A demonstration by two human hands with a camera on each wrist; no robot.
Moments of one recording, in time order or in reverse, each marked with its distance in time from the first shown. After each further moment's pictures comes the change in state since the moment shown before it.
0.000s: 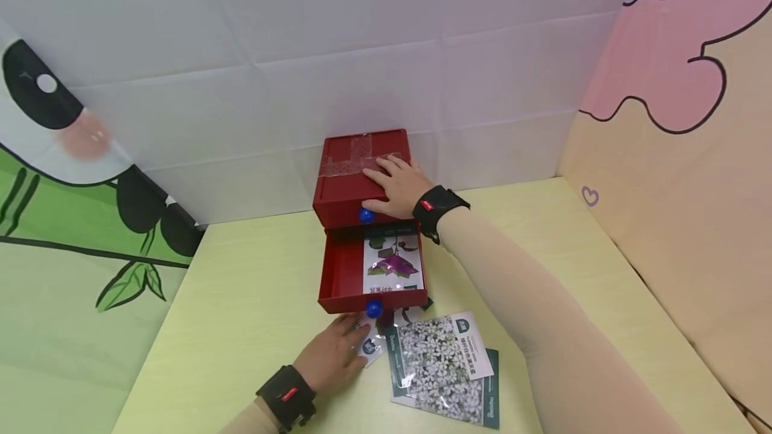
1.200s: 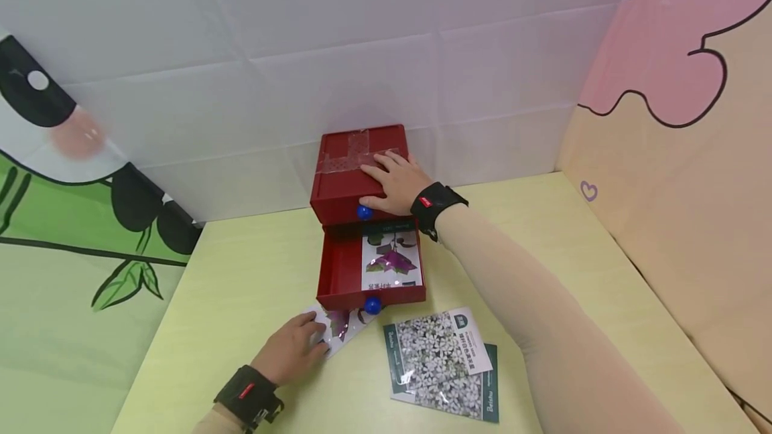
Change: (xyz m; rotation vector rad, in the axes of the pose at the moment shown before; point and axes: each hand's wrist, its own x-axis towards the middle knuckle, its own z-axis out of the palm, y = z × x) left_hand -0.031 -0.051 -0.011 -0.169 0.019 -0.239; right_hand 0.000 -0.001 -0.001 -0.011 0.001 0.012
